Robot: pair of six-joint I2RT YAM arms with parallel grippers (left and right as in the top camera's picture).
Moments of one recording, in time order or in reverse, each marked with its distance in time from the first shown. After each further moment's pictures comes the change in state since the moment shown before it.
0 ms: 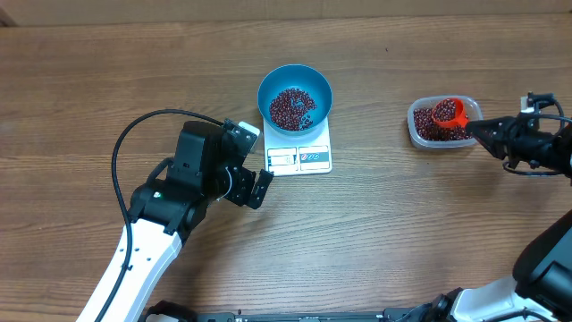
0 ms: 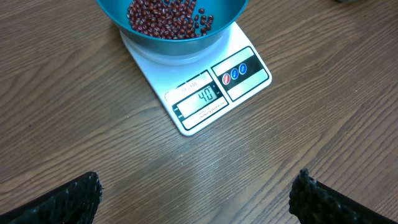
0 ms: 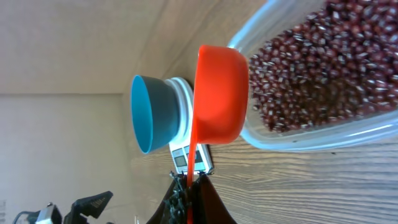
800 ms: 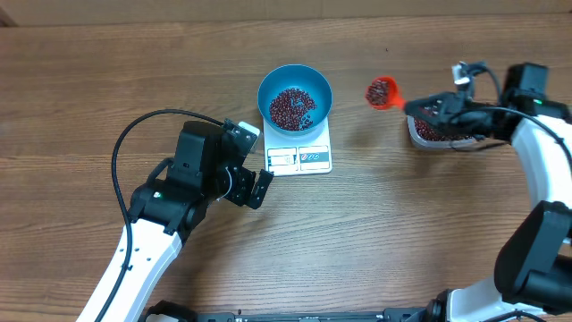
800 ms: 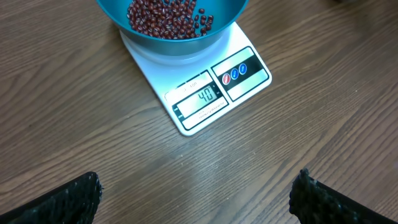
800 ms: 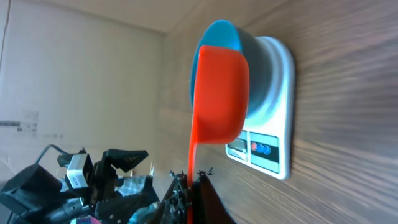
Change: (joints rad) left arm 0.000 0.000 0.000 0.000 0.000 0.000; right arm 0.364 -0.024 0.000 0.228 -0.137 0.149
